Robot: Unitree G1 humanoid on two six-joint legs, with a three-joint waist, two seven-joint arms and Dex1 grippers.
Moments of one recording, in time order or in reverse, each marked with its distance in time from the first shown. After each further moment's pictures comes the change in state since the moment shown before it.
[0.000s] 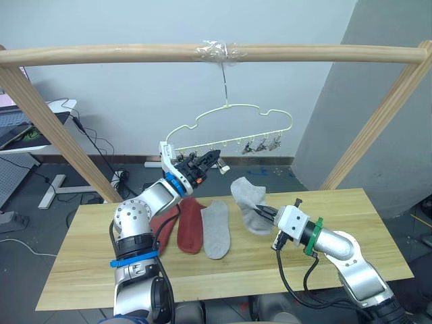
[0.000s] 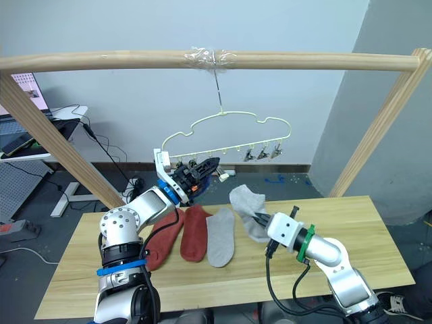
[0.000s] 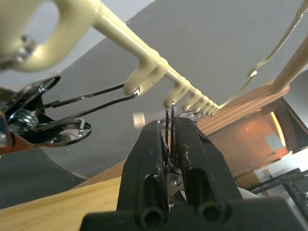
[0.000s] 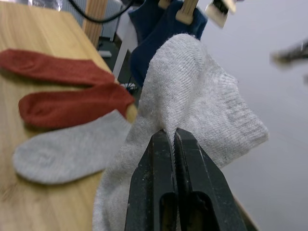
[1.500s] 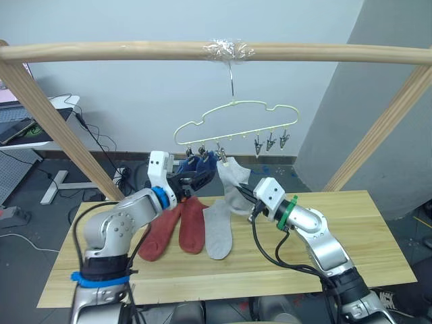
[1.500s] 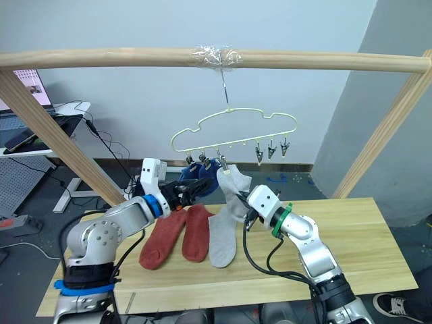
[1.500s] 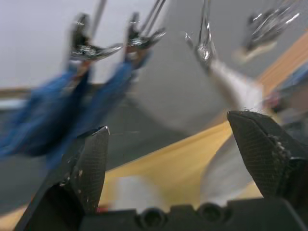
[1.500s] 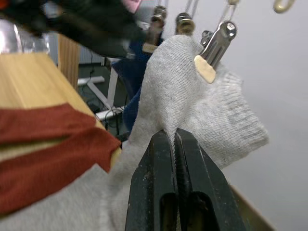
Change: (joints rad) left arm 0.238 0.334 -0.293 -0.378 0.319 -0.130 -0.023; right arm -0.233 0.243 -0.002 0.209 0.044 0.173 -0.056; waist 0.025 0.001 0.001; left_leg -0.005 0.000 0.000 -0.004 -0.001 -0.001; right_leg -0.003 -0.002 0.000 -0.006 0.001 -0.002
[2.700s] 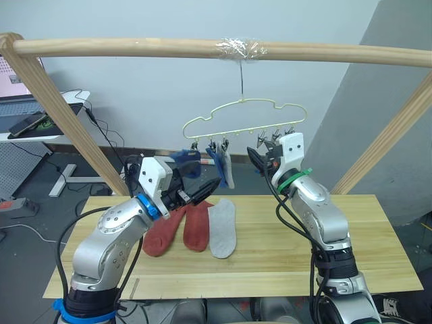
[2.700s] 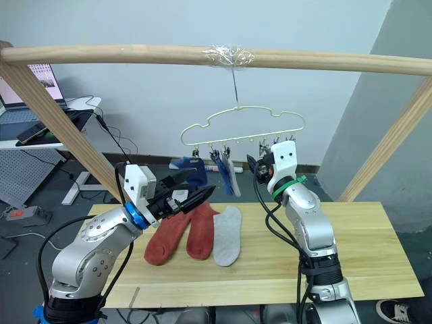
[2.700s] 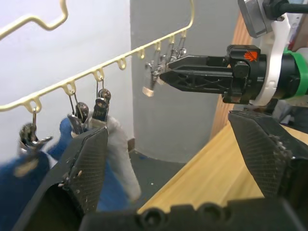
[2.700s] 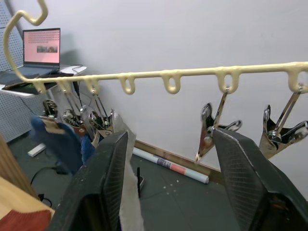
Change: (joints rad) left arm 0.144 0.037 -0.065 -0.159 0.154 -0.383 -0.328; right arm -0.153 0.142 -0.208 -0.106 0.153 0.387 -0.286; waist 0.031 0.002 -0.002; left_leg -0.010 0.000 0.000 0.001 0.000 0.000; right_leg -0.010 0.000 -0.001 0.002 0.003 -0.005
